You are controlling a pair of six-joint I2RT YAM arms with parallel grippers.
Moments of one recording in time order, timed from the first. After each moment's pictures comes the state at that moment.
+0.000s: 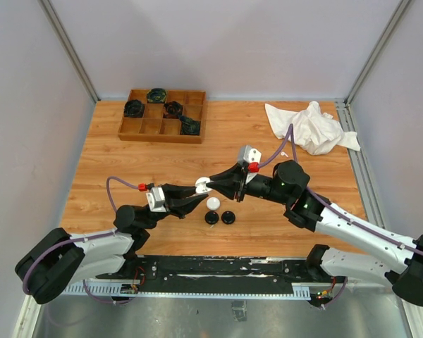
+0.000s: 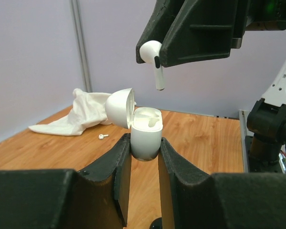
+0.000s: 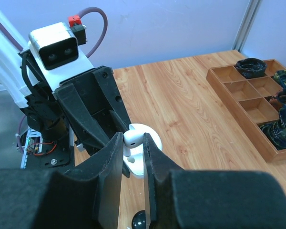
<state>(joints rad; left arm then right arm) -0.71 1.05 0.07 1.47 0.43 -0.17 0.94 0.99 0.77 0.27 -0.37 0.02</state>
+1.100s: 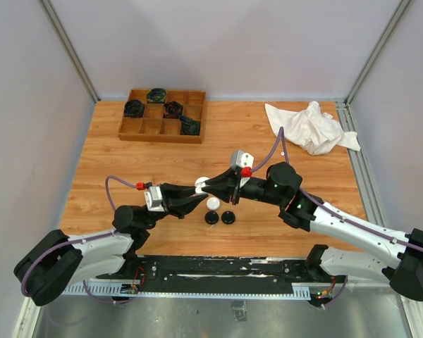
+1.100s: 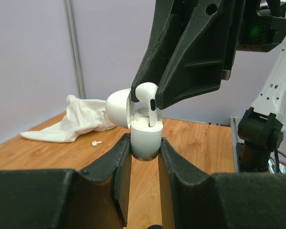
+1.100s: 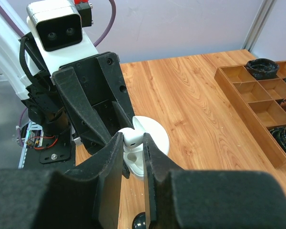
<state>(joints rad) -0.71 1.03 0.08 1.48 0.45 -0.22 0.97 1.04 0.76 0.33 -0.38 -0.02</state>
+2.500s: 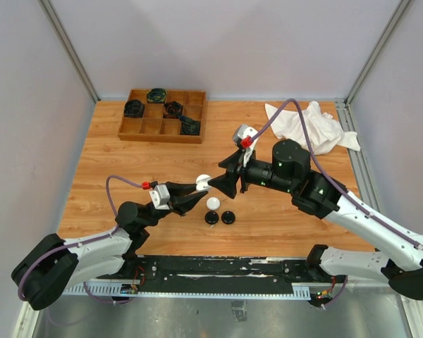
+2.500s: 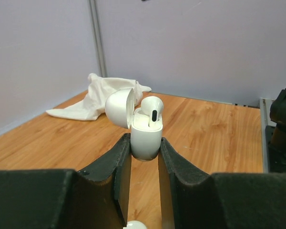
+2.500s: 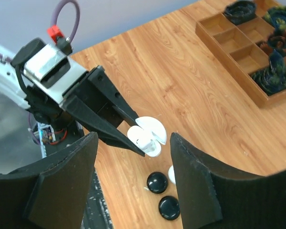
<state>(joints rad) -0.71 0.98 0.09 1.31 0.39 -0.10 0.97 1.04 1.10 -0.21 -0.25 0.06</state>
